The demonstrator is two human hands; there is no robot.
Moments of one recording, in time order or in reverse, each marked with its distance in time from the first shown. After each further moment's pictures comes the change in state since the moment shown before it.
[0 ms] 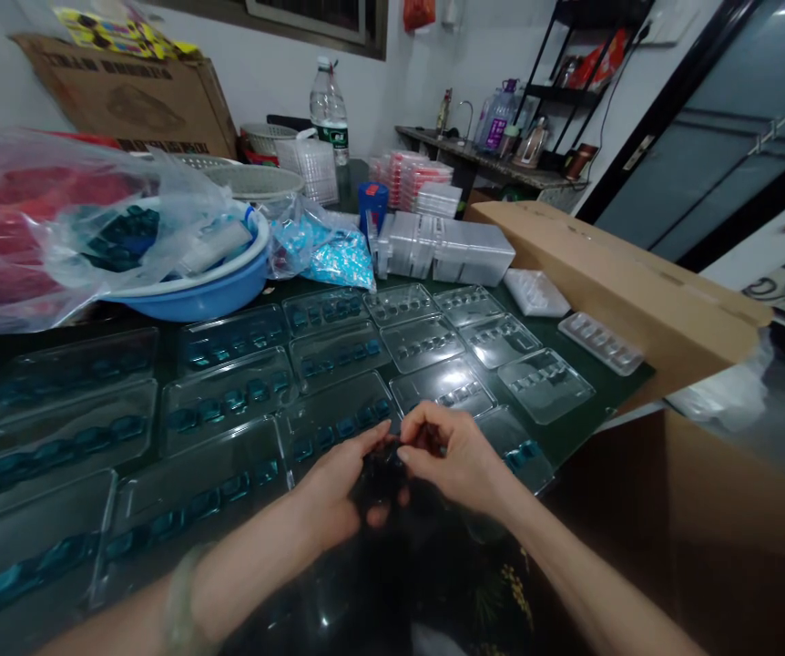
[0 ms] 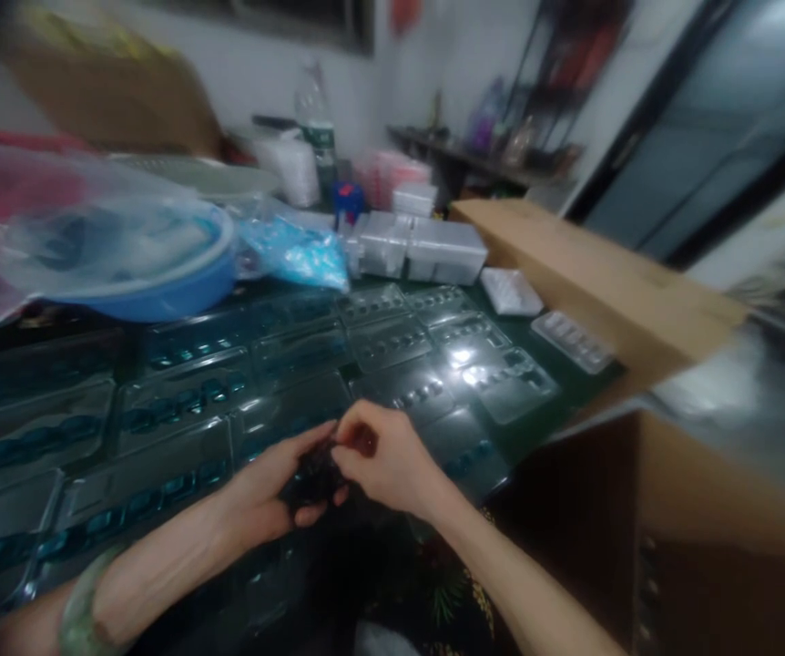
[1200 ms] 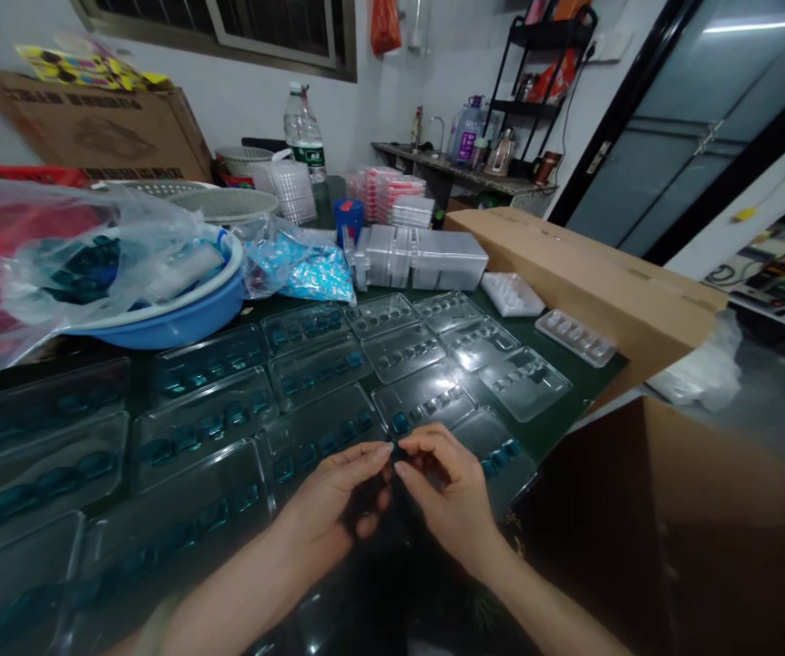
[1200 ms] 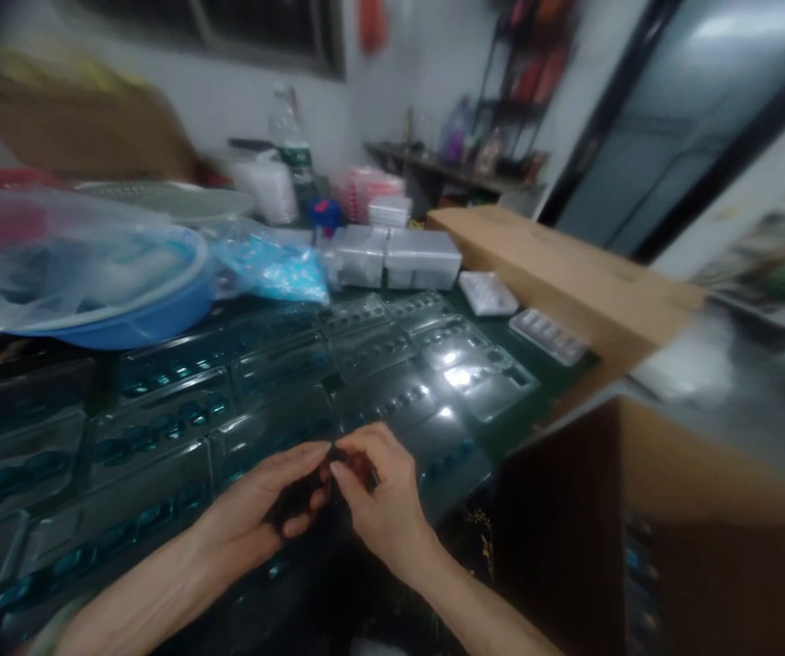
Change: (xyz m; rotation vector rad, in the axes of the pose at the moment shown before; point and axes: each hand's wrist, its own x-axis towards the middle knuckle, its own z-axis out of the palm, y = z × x) left_hand -0.011 -0.003 0.013 0.103 -0.012 0.146; right_hand -0.027 0.023 0.019 0.031 0.455 -0.207
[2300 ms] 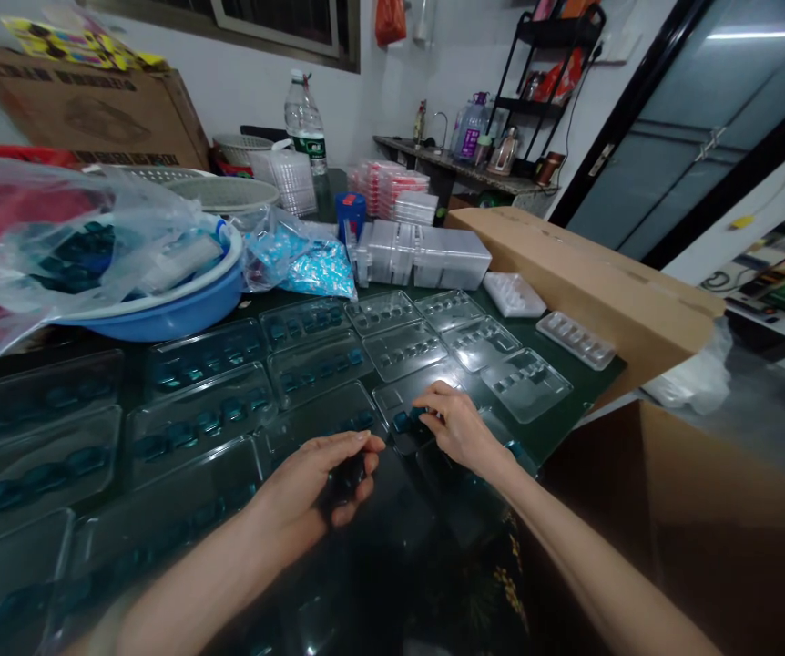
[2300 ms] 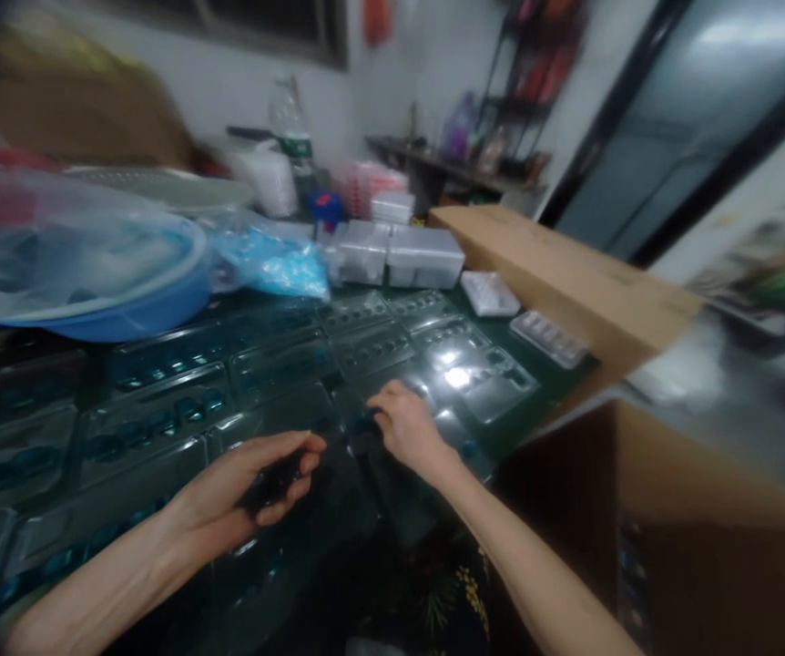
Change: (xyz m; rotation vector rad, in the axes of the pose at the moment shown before) left_hand -0.001 0.020 -0.020 0.036 0.012 -0.008; right_hand 0.062 0.045 -0.035 -0.629 -0.316 -0.128
